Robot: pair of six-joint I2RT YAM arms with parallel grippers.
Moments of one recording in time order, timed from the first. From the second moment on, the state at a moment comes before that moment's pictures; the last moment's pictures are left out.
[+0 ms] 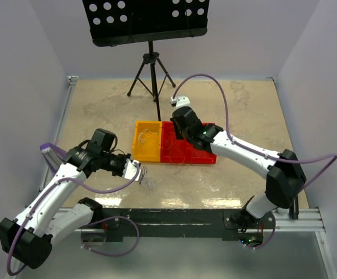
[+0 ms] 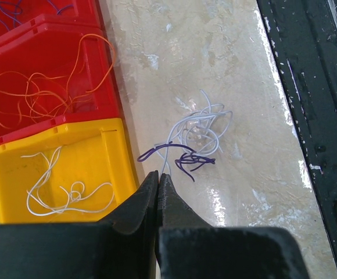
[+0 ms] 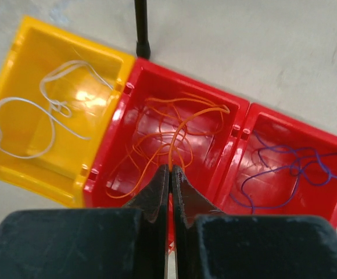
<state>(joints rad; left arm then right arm) -0.43 0.92 0.83 -0.94 0.75 1.32 0.82 1.53 1.23 -0.32 0.40 0.30</state>
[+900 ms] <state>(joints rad) -0.43 0.87 0.88 -0.95 0.78 1.19 0.85 1.33 1.13 -0.23 0.18 0.36</state>
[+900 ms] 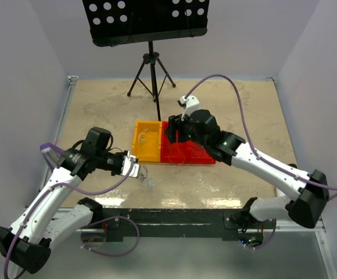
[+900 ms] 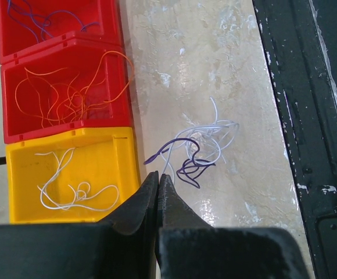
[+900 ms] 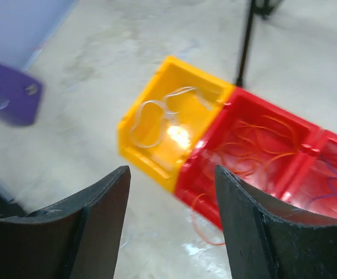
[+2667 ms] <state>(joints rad) -0.43 0.84 0.82 -0.90 0.74 1.08 1.27 1.54 0.84 0.08 0.18 0.52</state>
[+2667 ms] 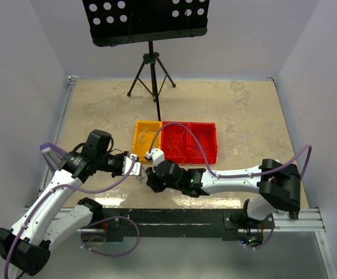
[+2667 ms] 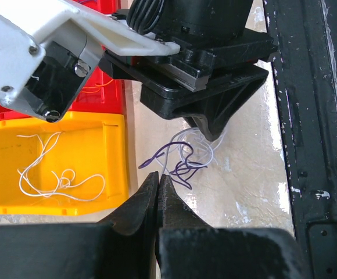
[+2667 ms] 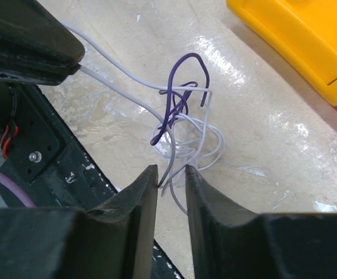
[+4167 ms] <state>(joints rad) -0.43 1.19 0.81 -0.61 0.48 0.49 1.30 1.13 0.73 0.00 0.40 0.77</state>
